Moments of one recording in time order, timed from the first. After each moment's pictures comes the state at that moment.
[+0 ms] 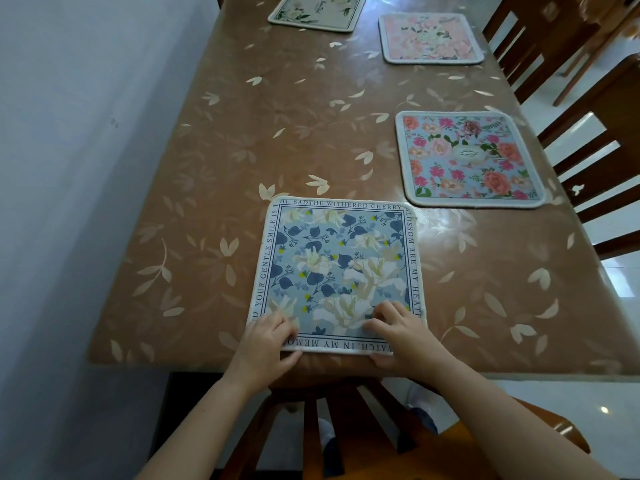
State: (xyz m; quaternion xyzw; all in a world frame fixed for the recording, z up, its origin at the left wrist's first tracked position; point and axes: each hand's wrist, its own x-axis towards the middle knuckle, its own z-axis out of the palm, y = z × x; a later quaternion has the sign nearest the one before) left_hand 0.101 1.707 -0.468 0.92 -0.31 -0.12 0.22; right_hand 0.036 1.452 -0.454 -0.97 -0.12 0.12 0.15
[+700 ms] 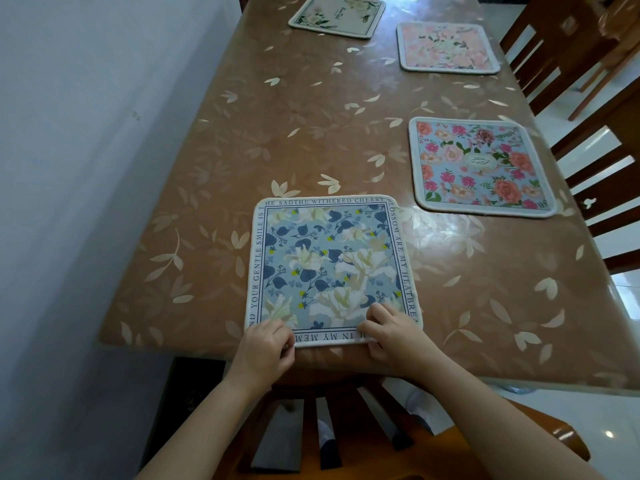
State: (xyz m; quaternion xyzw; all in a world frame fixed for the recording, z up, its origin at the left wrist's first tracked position) left_hand 0.083 1.712 -0.462 0.93 -0.28 -0.07 0.23; right_hand 0.042 1.469 -0.453 -0.97 -0.17 0.05 0.15
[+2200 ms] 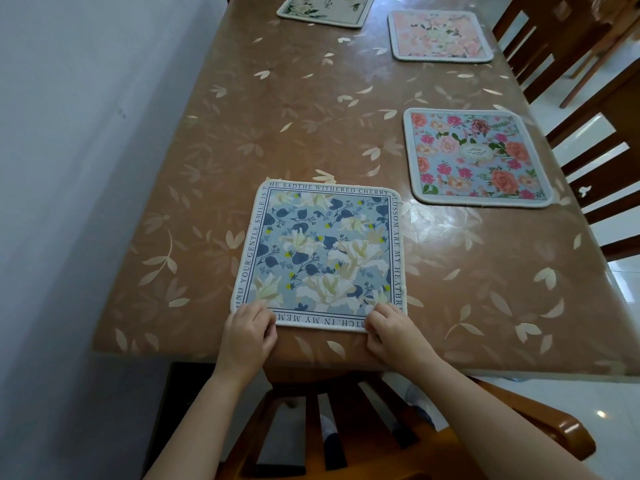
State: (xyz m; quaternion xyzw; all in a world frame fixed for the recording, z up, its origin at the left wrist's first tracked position) left_hand 0.104 1.726 -0.469 0.95 -0.23 -0.02 0.22; right_hand 0.042 1.479 -0.470 -0.97 -0.06 -0.01 0.23
